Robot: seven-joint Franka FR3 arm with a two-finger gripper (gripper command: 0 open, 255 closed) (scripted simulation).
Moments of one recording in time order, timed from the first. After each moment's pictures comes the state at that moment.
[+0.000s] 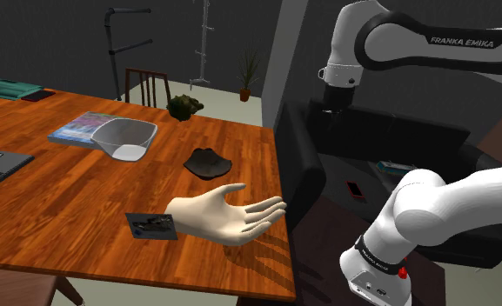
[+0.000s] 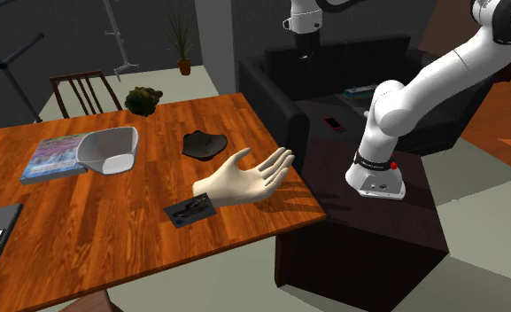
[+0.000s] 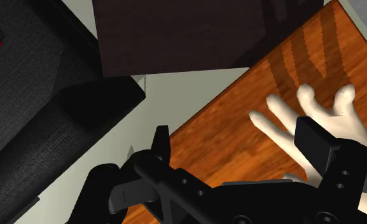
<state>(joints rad) 0.02 -0.75 -0.02 -2.45 -0.03 1.53 0.01</state>
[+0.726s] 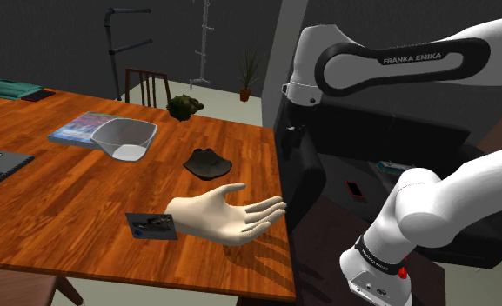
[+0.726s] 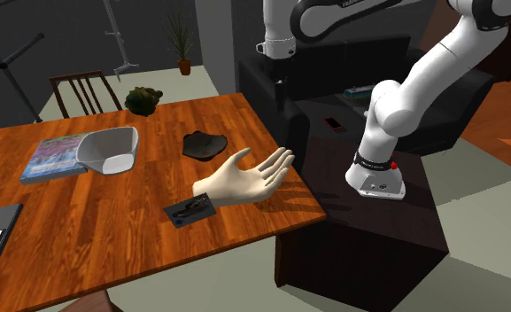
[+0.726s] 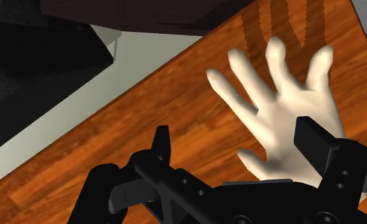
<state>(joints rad) 0.11 -0.55 0.05 -2.48 0.05 1.83 0.00</state>
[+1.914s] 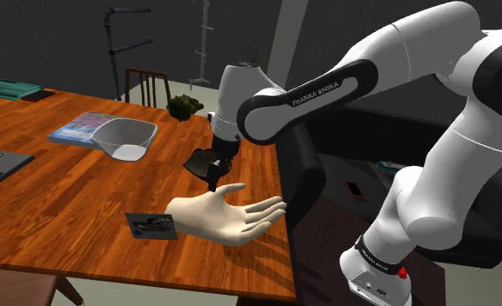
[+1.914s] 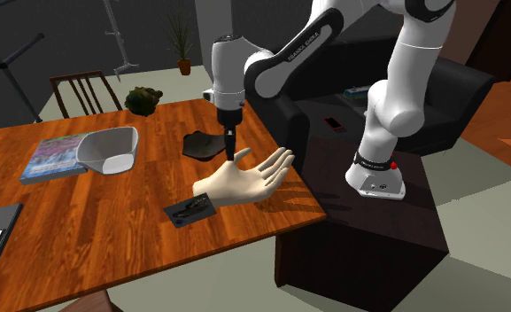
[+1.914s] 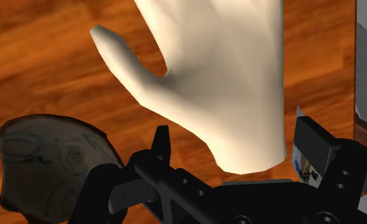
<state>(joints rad) 0.25 -0.01 0.20 -2.26 0.09 2.30 -0.01</state>
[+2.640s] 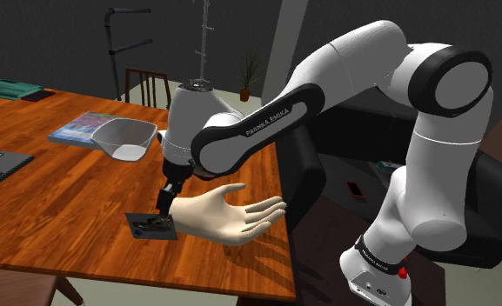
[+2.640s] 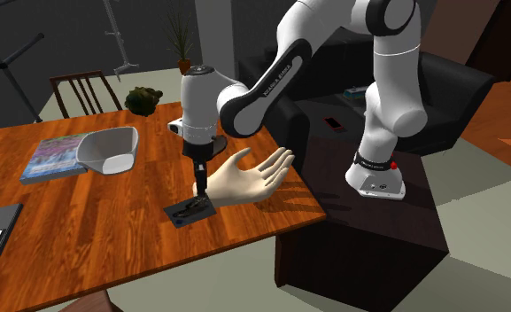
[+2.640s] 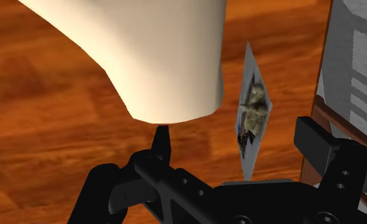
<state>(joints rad) 0.35 0.31 0.26 -1.99 0.00 2.44 0.02</state>
